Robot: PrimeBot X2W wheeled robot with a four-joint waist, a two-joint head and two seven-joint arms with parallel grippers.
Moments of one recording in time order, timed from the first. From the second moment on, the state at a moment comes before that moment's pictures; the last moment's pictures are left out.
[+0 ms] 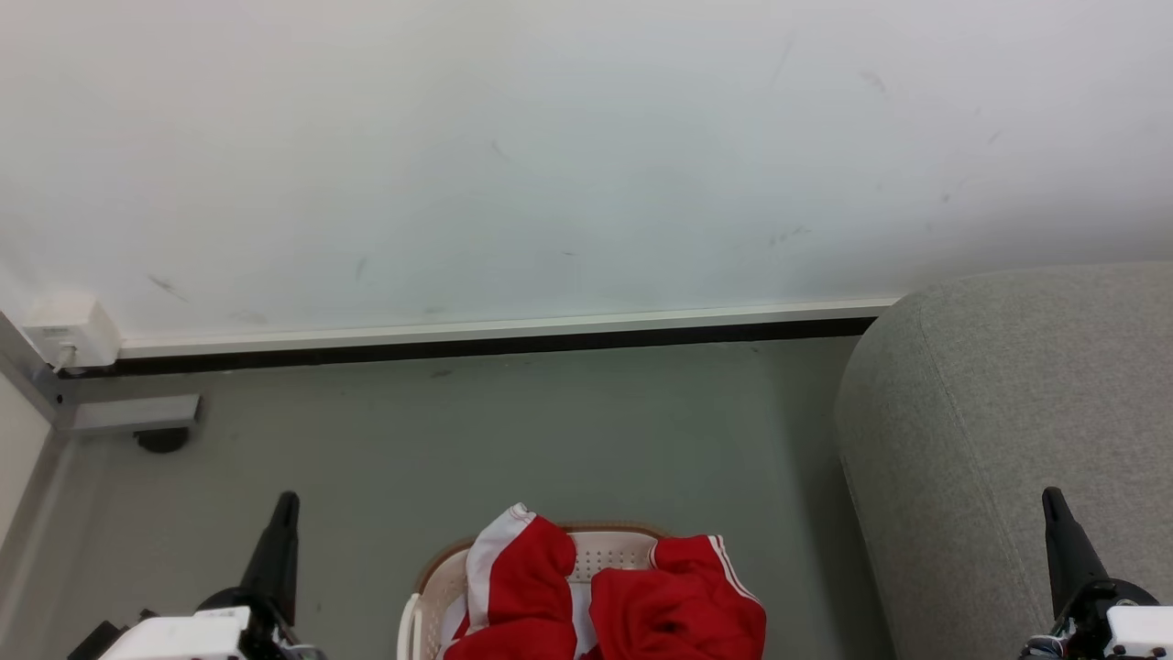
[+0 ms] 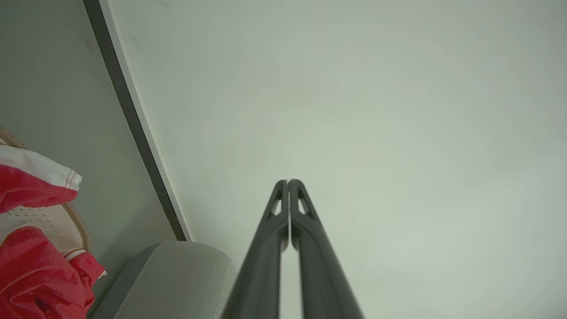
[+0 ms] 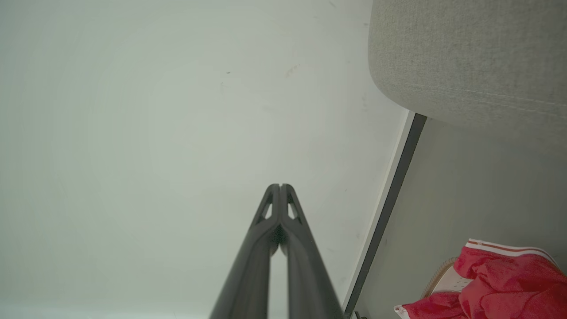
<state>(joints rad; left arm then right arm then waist) -0.10 0.05 0.11 0.25 -1.61 -0.13 0.11 -0.10 -0.05 -0.11 0.24 1.61 0.13 0.11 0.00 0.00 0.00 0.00</state>
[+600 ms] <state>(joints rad) -0.10 0.05 0.11 0.25 -1.61 -0.13 0.11 -0.10 -0.05 -0.11 0.24 1.61 0.13 0.11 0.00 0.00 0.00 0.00</state>
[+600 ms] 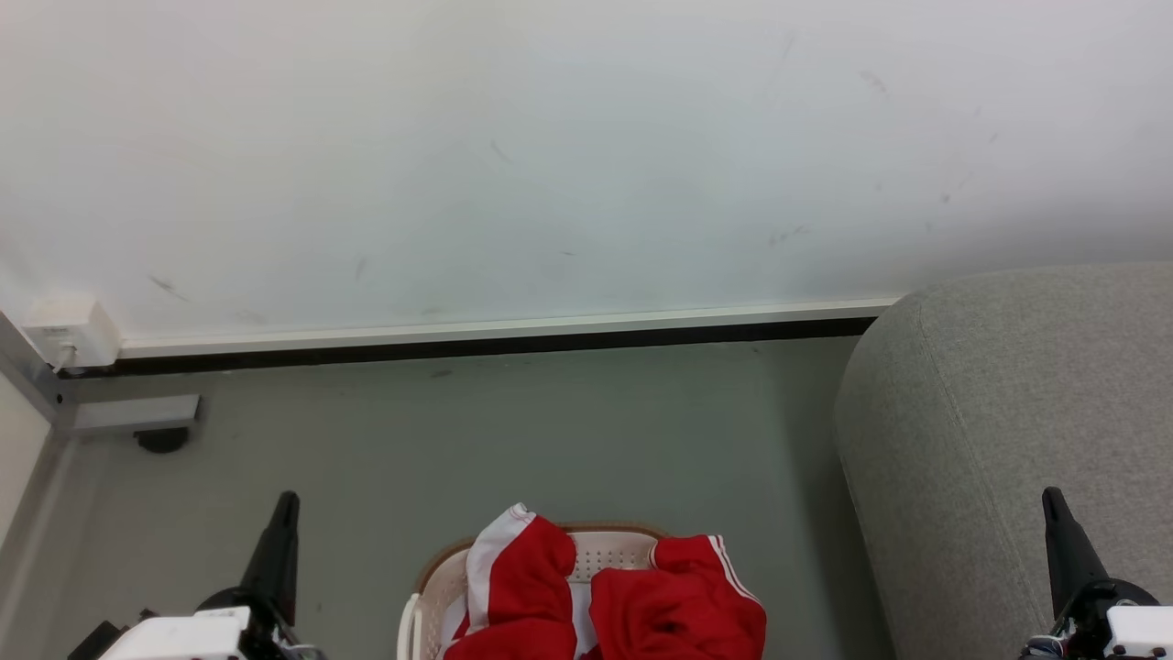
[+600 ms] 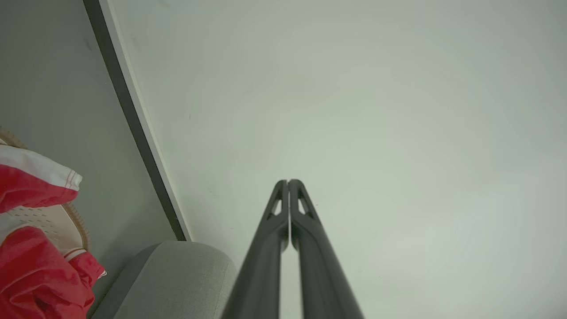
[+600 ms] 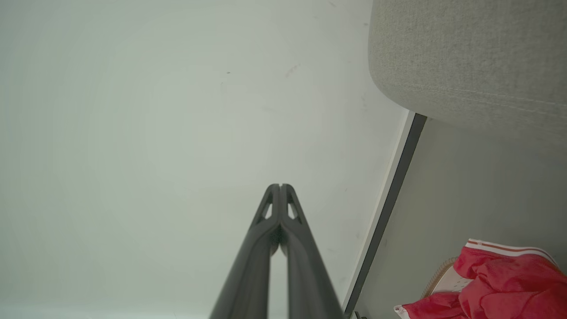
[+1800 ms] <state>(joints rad) -0.08 0.04 0.10 0.19 -1.34 -0.12 -0.01 -0.06 -0.04 0.01 0.19 1.37 0.13 -0.01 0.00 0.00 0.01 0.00</state>
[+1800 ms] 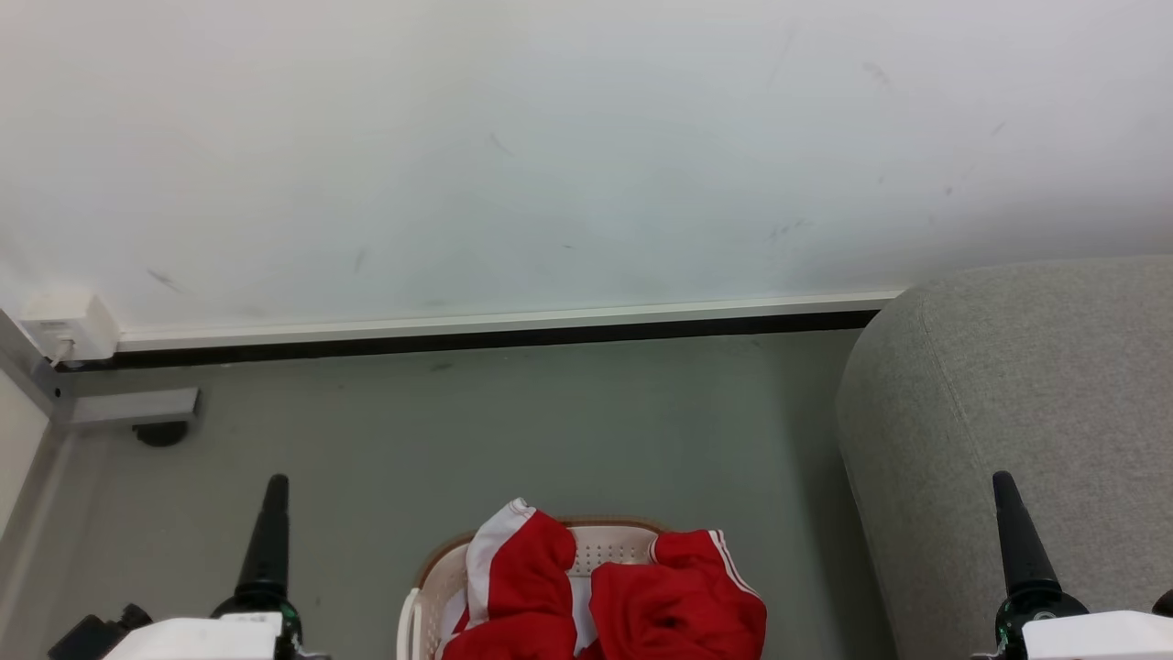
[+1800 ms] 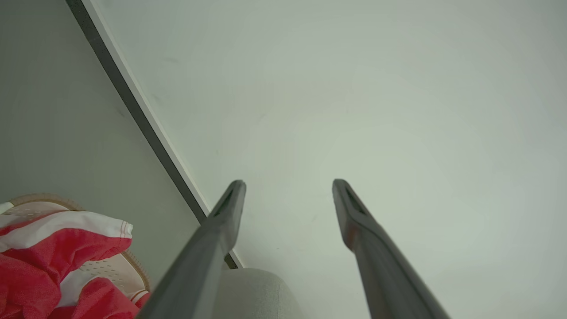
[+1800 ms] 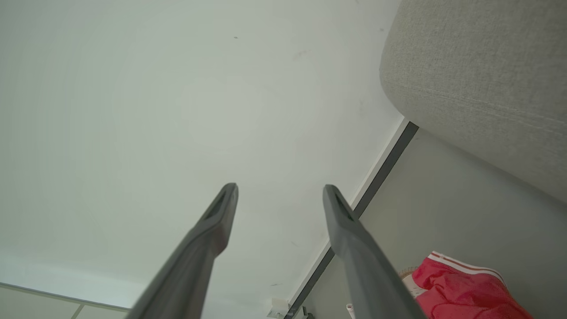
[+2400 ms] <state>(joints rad) -0.08 0.04 0.10 0.14 -0.95 -0.12 -0.07 -0.06 -0.04 0.03 0.15 1.05 0.13 -0.07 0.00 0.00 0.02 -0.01</state>
